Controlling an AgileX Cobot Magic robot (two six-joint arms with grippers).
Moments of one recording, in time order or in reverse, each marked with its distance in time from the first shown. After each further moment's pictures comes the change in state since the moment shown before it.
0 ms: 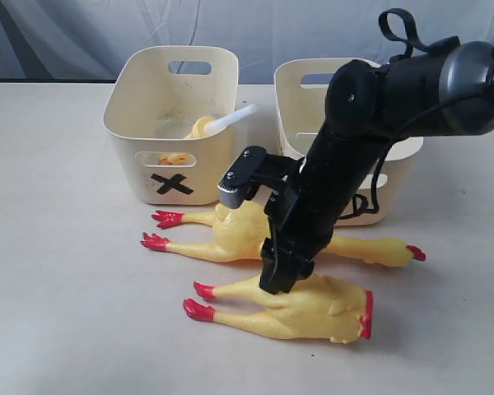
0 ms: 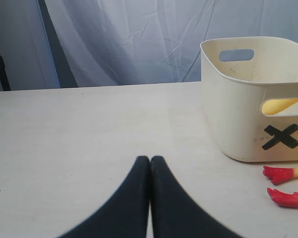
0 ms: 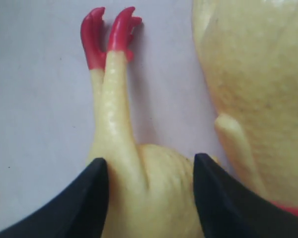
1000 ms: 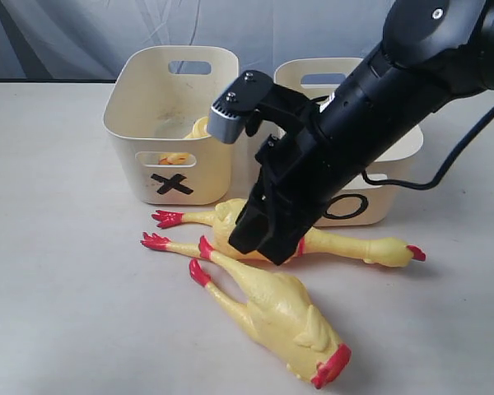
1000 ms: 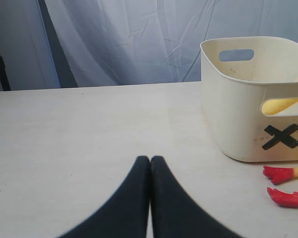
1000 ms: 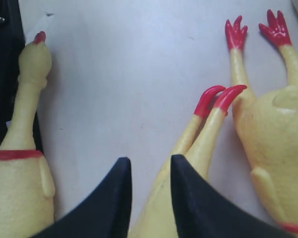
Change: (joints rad) left arm 0.000 0.000 0.000 0.000 0.000 0.000; right arm 0.002 -0.262 0.002 0.225 0.072 -0.070
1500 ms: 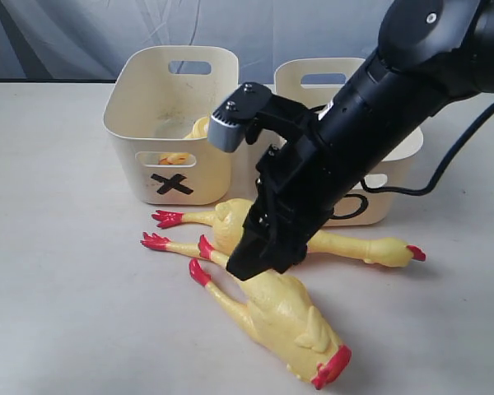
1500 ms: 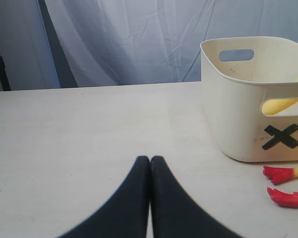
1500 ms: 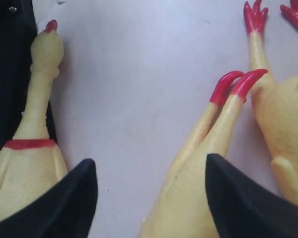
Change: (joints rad) left arm 0.000 0.000 0.000 0.000 0.000 0.000; right arm 0.000 0.017 0.000 0.000 0.048 0.019
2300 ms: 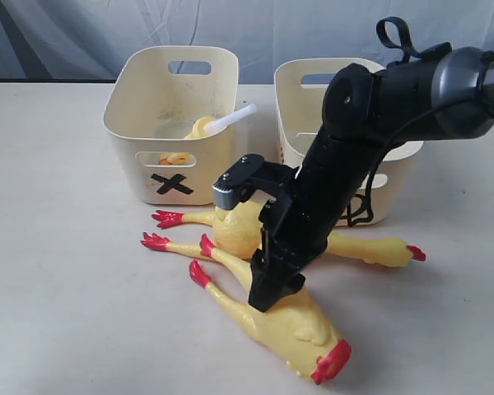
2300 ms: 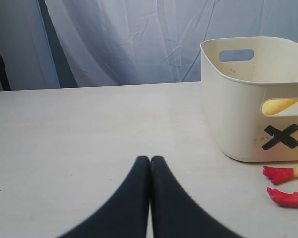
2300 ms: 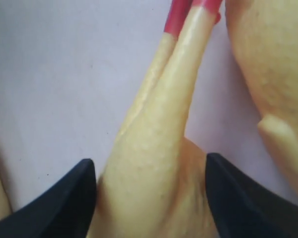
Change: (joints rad) left arm 0.000 0.000 0.000 0.000 0.000 0.000; right arm 0.000 0.260 0.000 -0.123 -0.048 0.077
